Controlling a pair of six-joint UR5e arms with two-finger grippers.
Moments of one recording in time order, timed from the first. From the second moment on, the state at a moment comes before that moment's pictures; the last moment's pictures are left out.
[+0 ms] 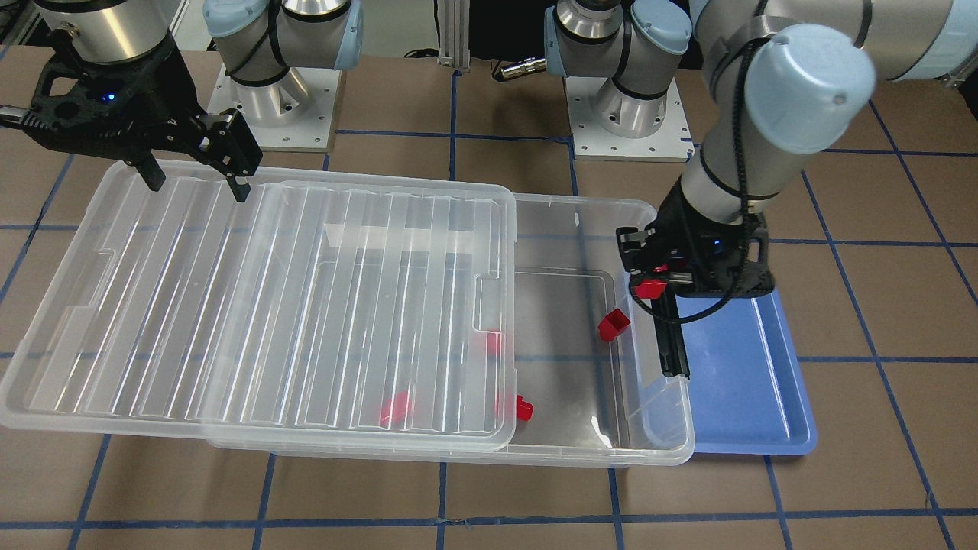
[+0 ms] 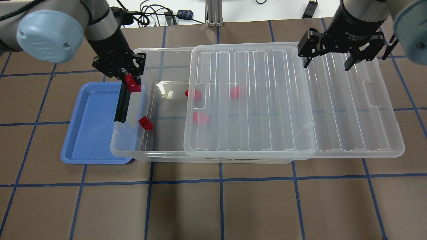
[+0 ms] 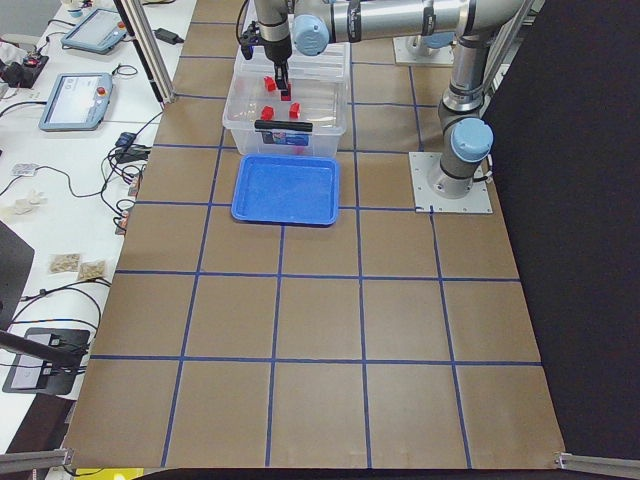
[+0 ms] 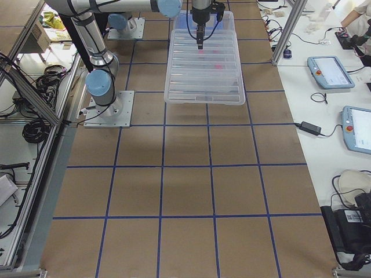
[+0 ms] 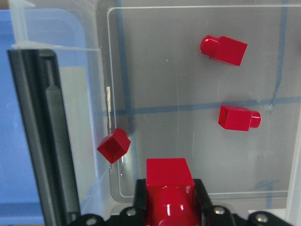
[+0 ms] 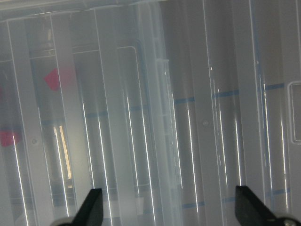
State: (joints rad) left arm -1.53 -1.75 -1.50 -1.54 1.55 0.01; right arm 1.54 -1.60 1.57 -1.62 -1.57 0.12
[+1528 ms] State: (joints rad) left arm -1.20 -1.84 -1.73 -1.28 1.58 0.42; right arm 1.54 -1.60 1.57 -1.62 -1.57 0.11
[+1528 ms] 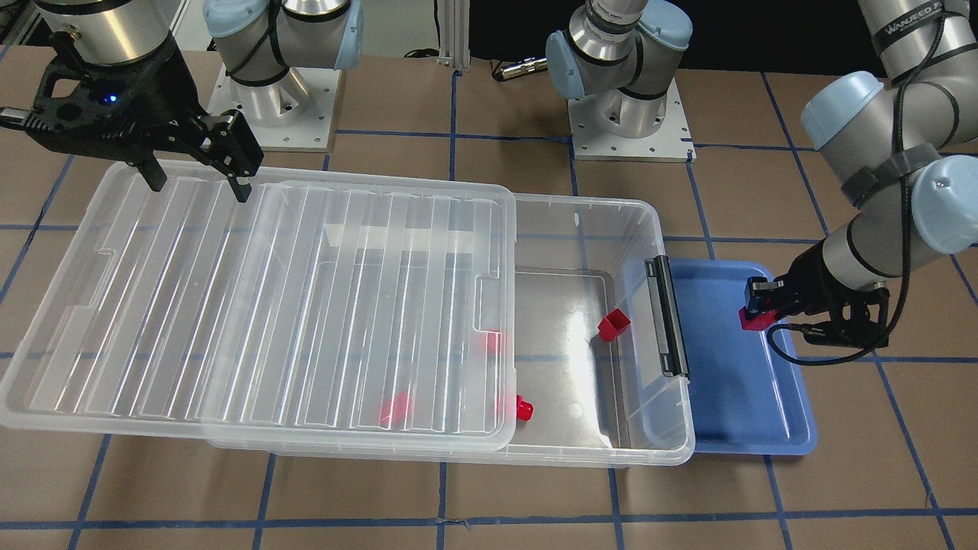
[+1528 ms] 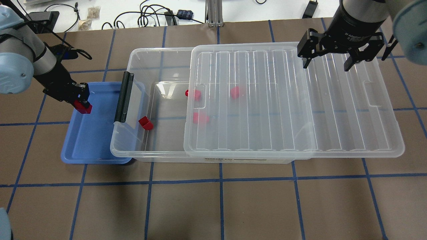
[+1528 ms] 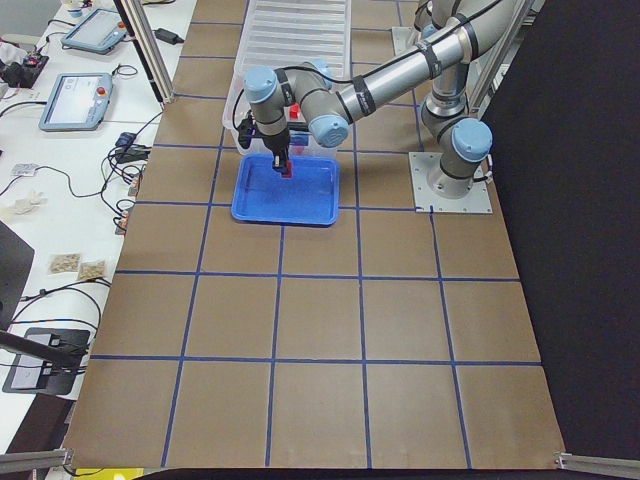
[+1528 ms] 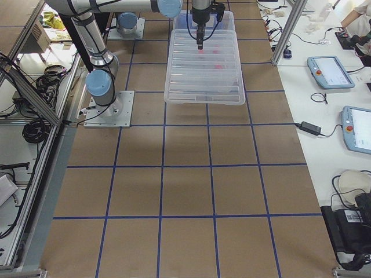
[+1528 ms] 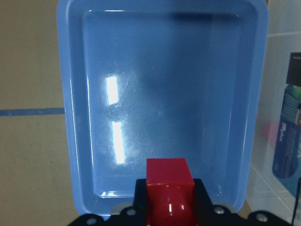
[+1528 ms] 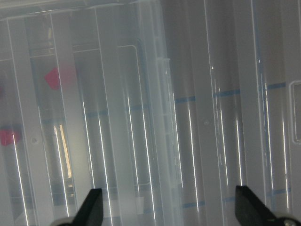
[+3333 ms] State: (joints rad) left arm -1.20 -1.96 -1.75 -1.19 1.58 0.42; right arm 1.11 -1.54 1.59 -1.69 -1.61 -0.56
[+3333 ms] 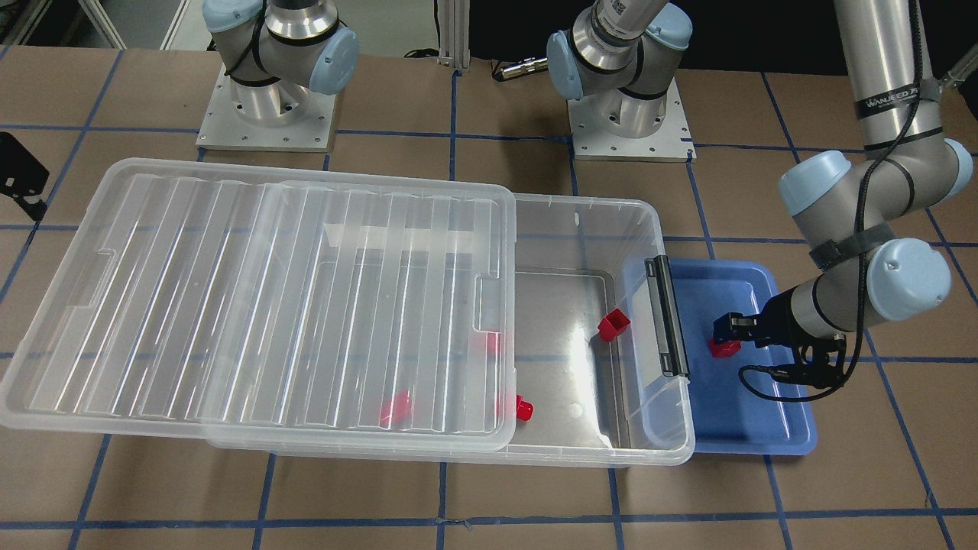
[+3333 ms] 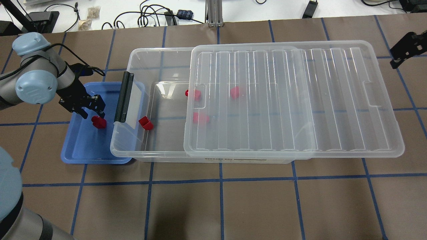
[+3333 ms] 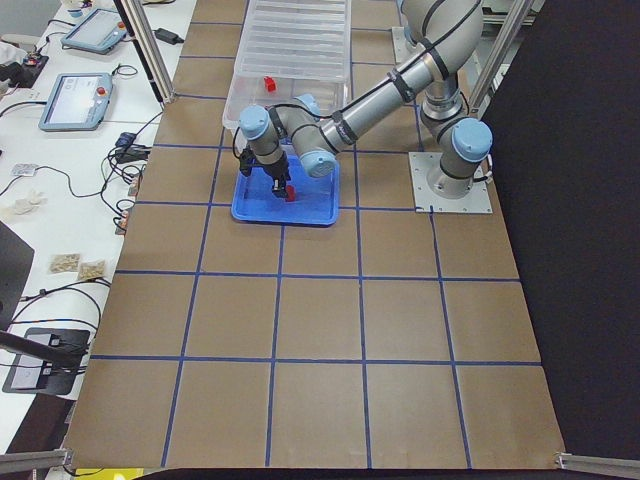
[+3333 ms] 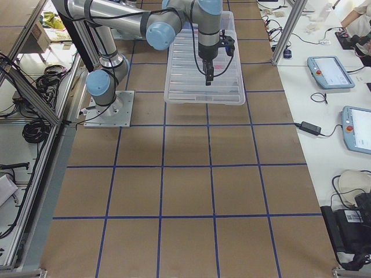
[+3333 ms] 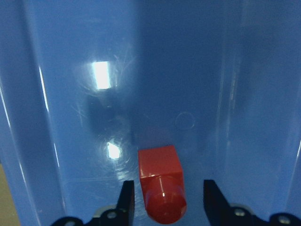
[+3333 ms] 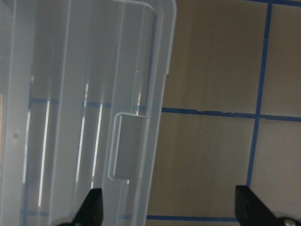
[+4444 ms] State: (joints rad) left arm -1.34 -1.71 -1.53 -1.49 1.67 0.29; right arm 0.98 -1.40 1.74 -1.87 -1.60 -0.62
